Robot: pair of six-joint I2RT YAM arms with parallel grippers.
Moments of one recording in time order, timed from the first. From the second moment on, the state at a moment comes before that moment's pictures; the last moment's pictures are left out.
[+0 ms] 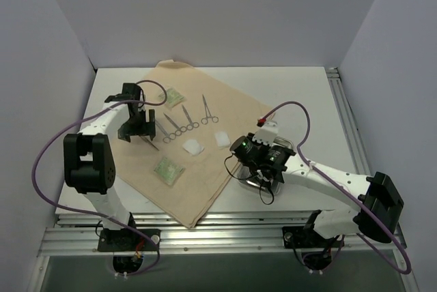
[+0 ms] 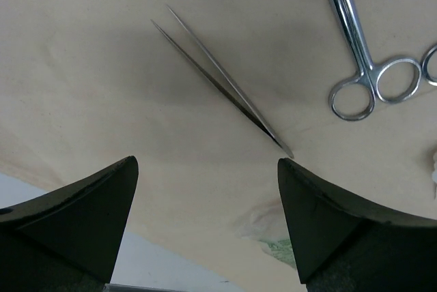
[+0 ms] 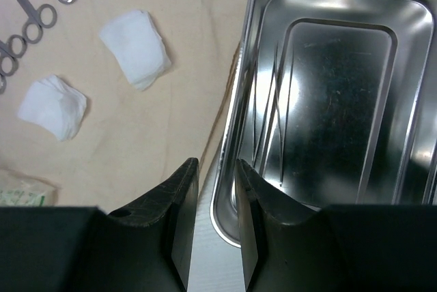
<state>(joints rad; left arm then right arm) -0.06 1.78 1.33 -0.82 -0.10 -0.15 0.95 1.31 0.92 -0.59 0.68 1.10</state>
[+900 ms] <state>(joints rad) -0.07 1.99 1.42 -0.75 -0.10 -0.28 0.95 1.30 0.86 -0.56 0.66 1.09</state>
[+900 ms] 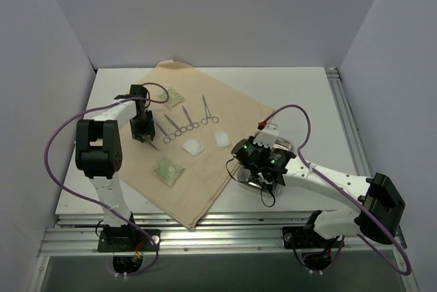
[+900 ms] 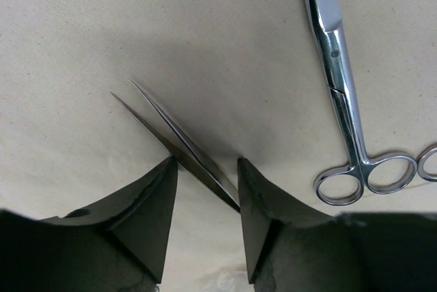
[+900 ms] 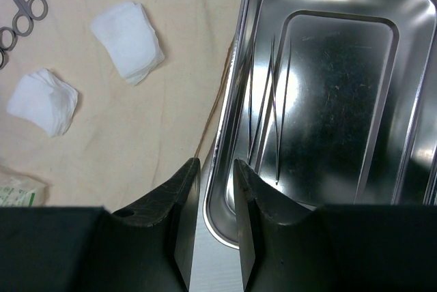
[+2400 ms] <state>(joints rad) -0.03 1.16 1.48 -0.95 0.65 0.02 0.96 1.40 1.03 0.32 -0.14 0.47</state>
